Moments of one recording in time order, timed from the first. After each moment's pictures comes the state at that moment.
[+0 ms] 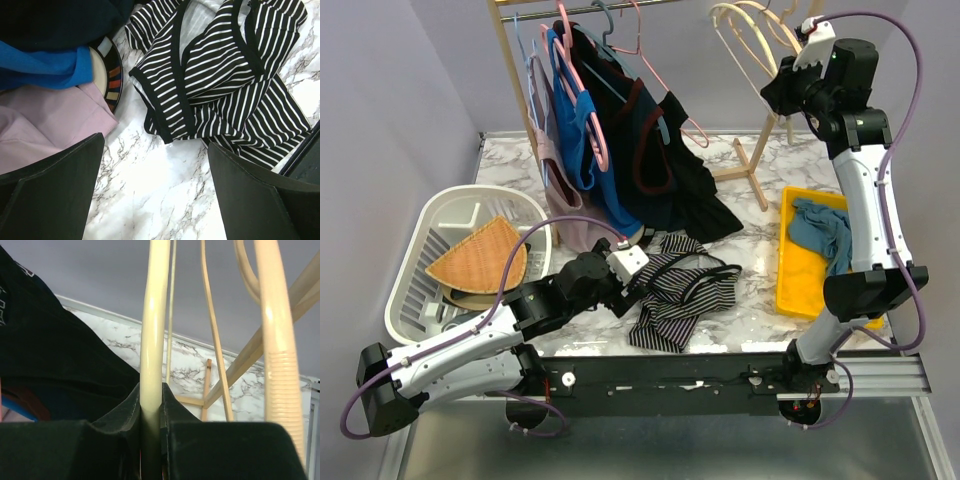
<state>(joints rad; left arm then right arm) -1.02 0.85 0.69 -0.37 -0.20 0.09 0.10 1.71 2.09 -0.63 -0.29 -0.07</state>
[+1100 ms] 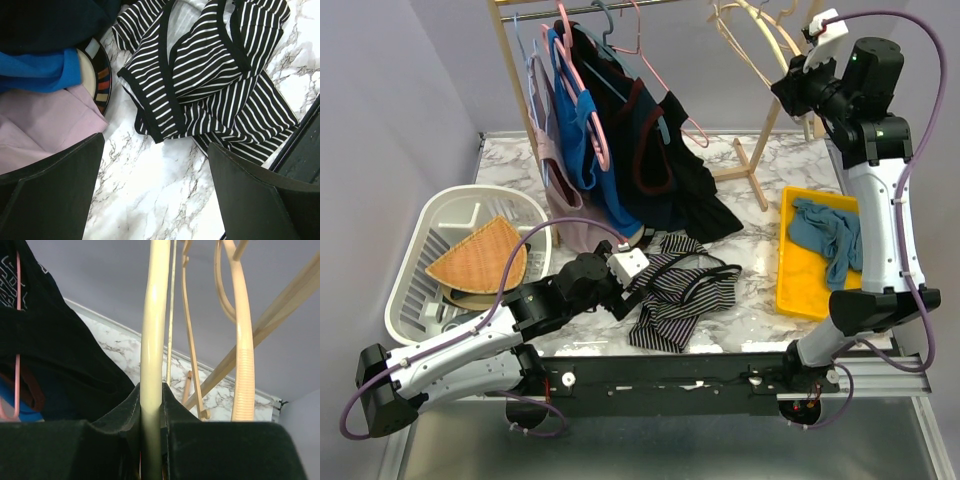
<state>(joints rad) -1.02 0.84 0.68 -0.37 -0.15 0.09 0.10 1.62 2.11 -0.67 -0.32 -0.22</state>
